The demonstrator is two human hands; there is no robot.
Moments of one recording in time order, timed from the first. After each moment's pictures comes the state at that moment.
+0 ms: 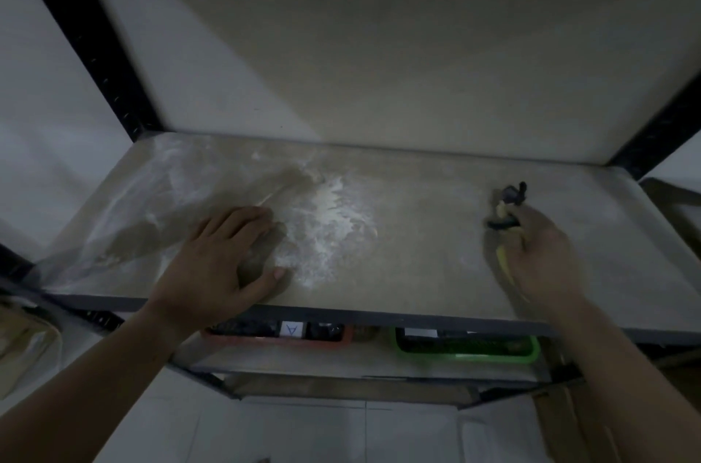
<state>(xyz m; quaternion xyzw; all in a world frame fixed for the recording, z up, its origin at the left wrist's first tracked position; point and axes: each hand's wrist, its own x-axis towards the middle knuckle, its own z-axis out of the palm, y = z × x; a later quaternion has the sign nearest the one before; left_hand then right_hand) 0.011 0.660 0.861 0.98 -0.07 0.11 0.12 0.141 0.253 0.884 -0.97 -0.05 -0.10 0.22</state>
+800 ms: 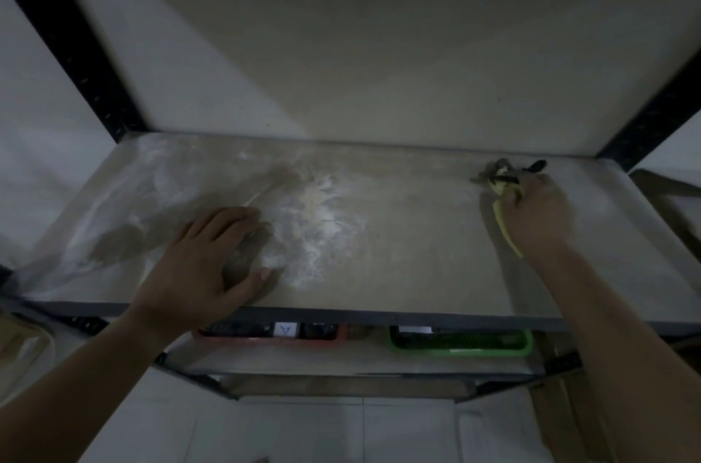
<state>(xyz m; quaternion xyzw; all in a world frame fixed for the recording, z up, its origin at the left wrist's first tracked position) 0.010 0.660 0.862 0.98 -0.08 0.11 0.12 0.206 0.248 0.881 -0.97 0.04 -0.15 0.17</state>
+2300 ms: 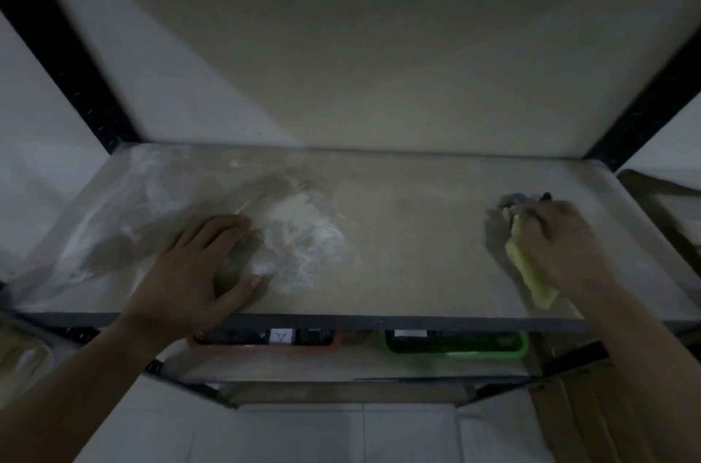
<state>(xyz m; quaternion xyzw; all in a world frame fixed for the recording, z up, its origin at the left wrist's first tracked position) 0.009 0.655 0.868 0.99 -0.06 0.09 0.12 0.158 0.204 0.902 -0.97 -0.04 -0.09 0.20</state>
